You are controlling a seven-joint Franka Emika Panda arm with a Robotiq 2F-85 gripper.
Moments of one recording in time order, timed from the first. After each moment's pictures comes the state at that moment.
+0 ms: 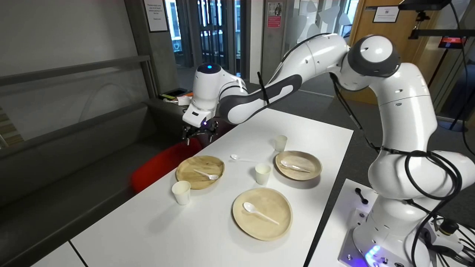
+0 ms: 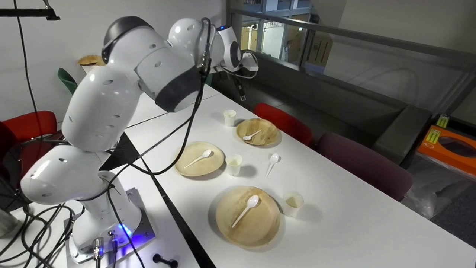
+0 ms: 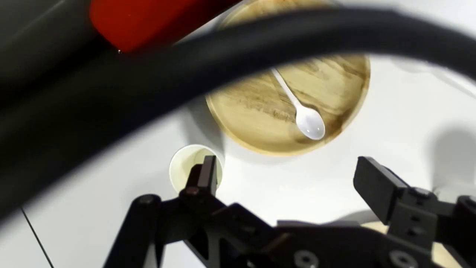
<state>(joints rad) -0.76 0.68 1.22 -1.79 -1.00 2.21 -1.83</state>
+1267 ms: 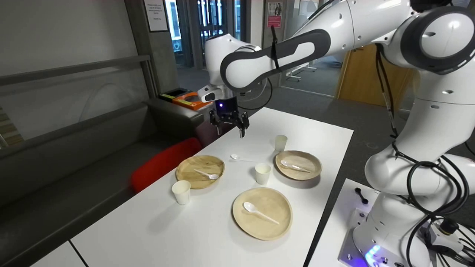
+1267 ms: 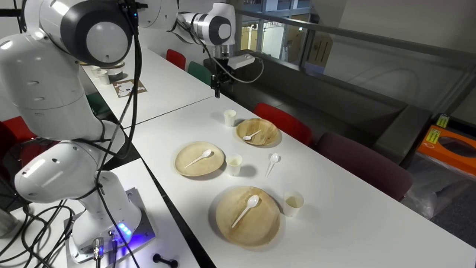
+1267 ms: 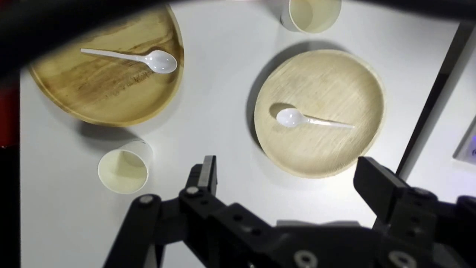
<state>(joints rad) -0.98 0.19 1.28 -1.89 -0.25 1.89 -1.47</state>
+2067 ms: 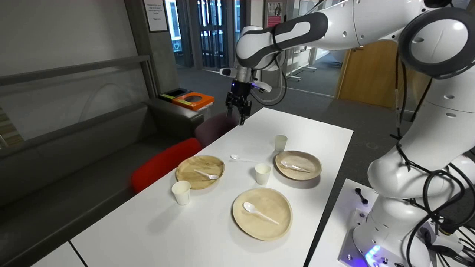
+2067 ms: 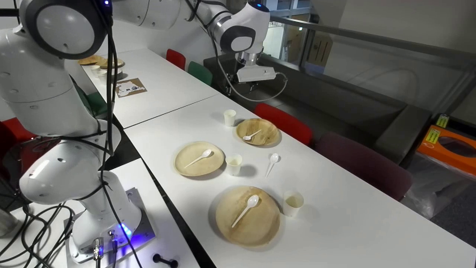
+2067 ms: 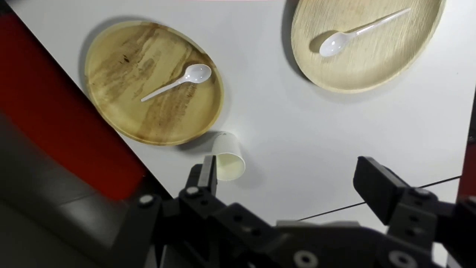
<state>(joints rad) -0.77 0.04 0.77 -1.92 0.27 2.01 -1.36</state>
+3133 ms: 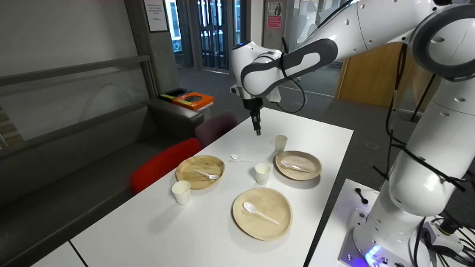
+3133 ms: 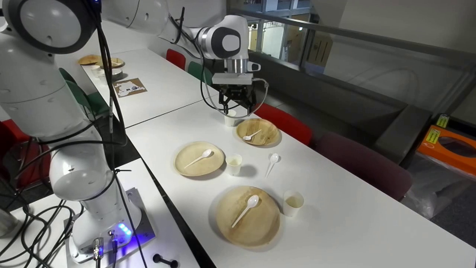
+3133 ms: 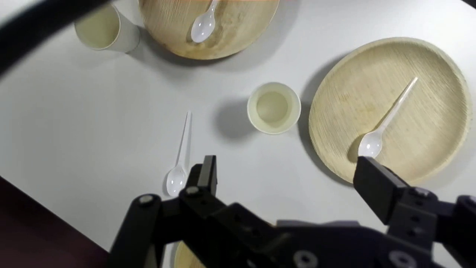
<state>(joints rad) -0.07 -0.03 0.12 -2.06 -0.24 1.93 -0.49</state>
